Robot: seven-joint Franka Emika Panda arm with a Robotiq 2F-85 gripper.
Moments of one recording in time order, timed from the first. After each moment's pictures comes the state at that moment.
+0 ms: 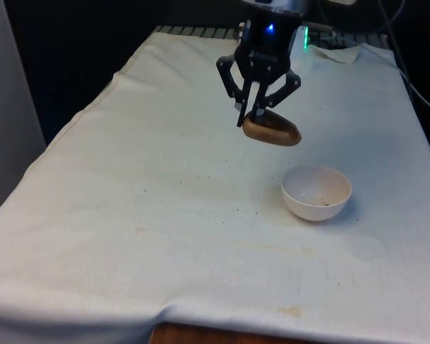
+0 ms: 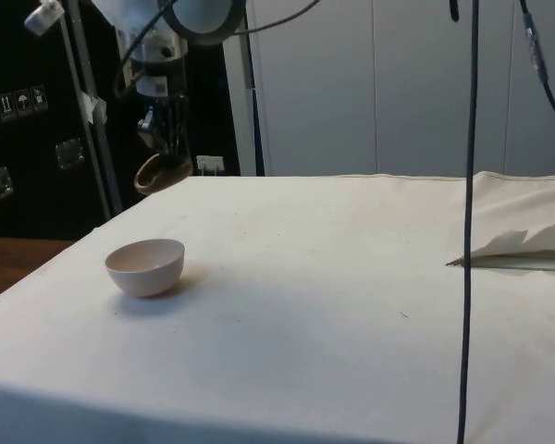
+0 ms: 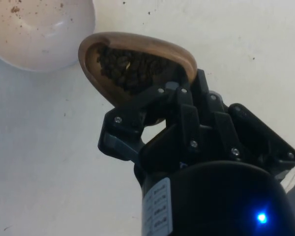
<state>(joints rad) 0.04 0.43 -0.04 -1.81 -0.32 2.42 0.21</state>
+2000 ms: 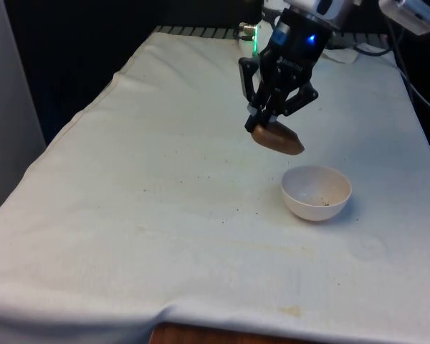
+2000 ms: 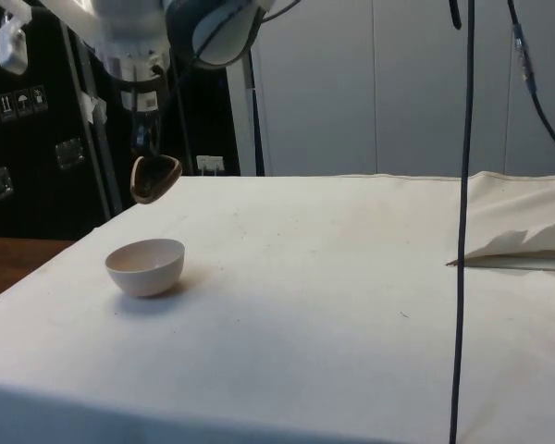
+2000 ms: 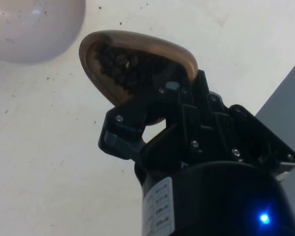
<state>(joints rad) 0.07 0.47 0.01 -1.78 -0.69 2.41 0.23</state>
